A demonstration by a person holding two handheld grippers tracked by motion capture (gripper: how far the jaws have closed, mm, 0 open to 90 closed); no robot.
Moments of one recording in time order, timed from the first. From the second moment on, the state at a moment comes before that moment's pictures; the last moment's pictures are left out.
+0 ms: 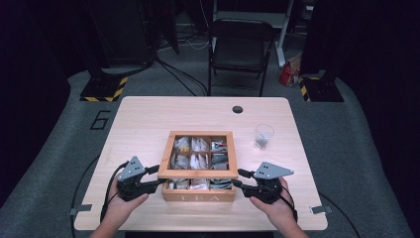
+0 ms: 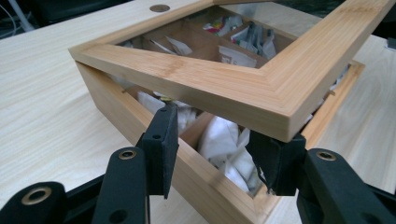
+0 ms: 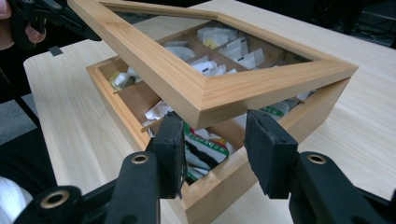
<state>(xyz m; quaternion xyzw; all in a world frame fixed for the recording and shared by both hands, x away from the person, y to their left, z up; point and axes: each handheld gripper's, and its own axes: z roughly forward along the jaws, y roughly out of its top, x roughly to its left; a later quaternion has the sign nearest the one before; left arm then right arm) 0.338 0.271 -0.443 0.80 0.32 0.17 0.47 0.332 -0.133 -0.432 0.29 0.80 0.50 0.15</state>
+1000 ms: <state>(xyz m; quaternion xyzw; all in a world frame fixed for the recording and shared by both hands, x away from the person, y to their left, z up) 0.309 0.264 -0.456 0.83 0.30 0.15 0.44 0.324 -0.132 -0.455 0.30 0.82 0.48 0.13</state>
